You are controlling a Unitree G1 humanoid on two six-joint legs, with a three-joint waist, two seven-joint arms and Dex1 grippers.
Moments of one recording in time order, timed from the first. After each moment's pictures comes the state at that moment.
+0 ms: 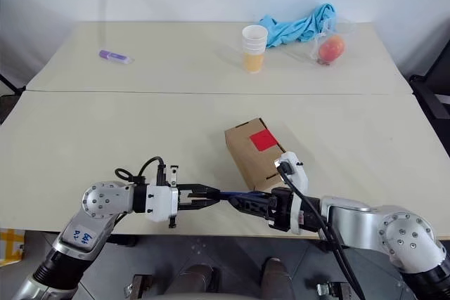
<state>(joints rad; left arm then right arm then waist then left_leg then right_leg) -0.18 0.60 -0.20 -0.26 -0.15 -0.22 -0.98 -0.17 -0.91 0.11 -0.58 1.90 0.88 -0.13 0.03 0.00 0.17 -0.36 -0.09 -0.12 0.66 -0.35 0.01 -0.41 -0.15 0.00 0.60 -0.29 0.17</state>
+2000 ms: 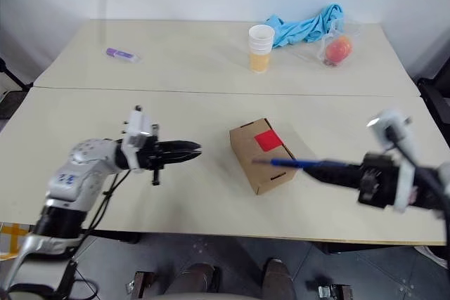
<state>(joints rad) -0.53 0.55 -0.08 0.07 -0.50 0.27 -1.13 0.04 -1.33 -0.66 -0.42 1.84 1.12 0.38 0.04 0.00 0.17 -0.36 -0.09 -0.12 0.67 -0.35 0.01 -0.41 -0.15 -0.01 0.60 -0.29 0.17</state>
